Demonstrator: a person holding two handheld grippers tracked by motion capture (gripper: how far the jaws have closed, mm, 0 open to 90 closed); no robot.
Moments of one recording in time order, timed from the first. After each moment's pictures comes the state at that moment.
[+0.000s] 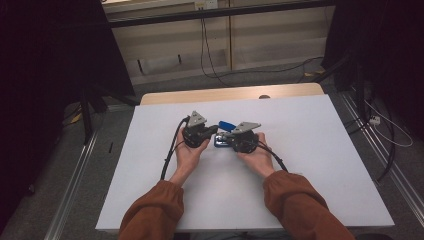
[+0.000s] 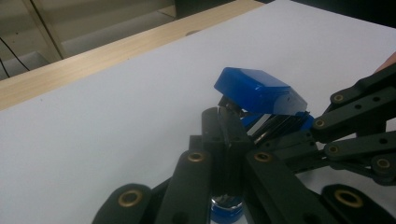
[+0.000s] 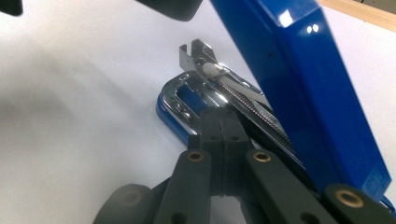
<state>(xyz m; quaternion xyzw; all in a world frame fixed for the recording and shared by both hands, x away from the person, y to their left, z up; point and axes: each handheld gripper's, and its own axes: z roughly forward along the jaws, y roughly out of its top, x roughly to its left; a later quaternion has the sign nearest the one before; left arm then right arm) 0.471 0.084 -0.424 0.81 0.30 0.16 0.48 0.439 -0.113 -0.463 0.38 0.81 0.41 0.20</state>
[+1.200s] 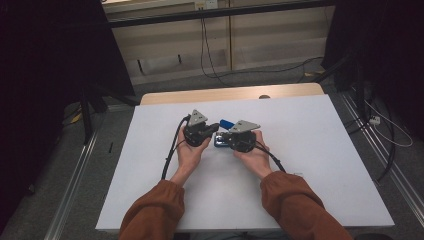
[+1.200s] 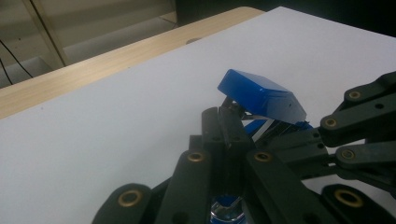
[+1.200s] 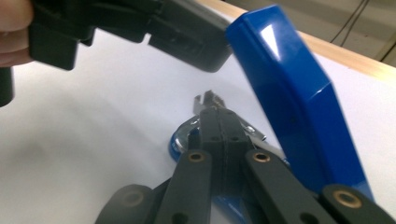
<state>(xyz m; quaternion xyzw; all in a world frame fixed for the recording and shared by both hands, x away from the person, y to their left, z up) 0.474 0.083 -0.423 0.80 0.30 0.17 0.49 0.434 -0.103 -0.451 0.36 0.78 0.46 0.24</state>
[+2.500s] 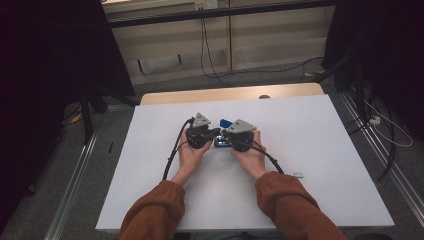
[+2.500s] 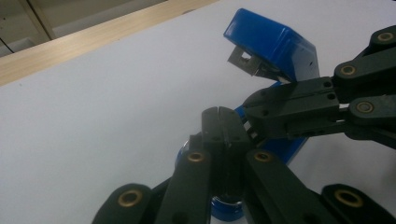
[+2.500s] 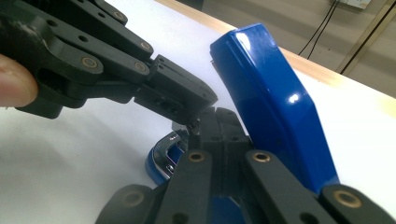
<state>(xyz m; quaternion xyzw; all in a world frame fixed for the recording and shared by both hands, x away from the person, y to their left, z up) 0.479 0.080 -0.441 0.82 0.30 0.14 0.46 0.436 -0.095 -0.450 0.37 0.77 0.44 0.29</state>
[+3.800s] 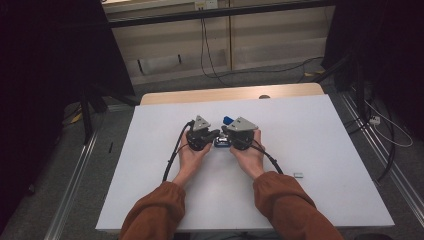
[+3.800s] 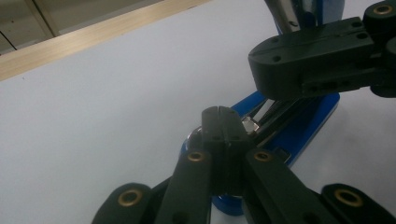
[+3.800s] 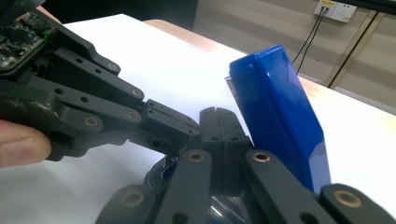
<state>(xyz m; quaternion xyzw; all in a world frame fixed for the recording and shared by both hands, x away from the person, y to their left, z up) 0.477 0.080 -0.451 0.82 0.30 0.16 0.46 0.436 -0.094 -0.443 0.38 0.74 0.46 0.31</state>
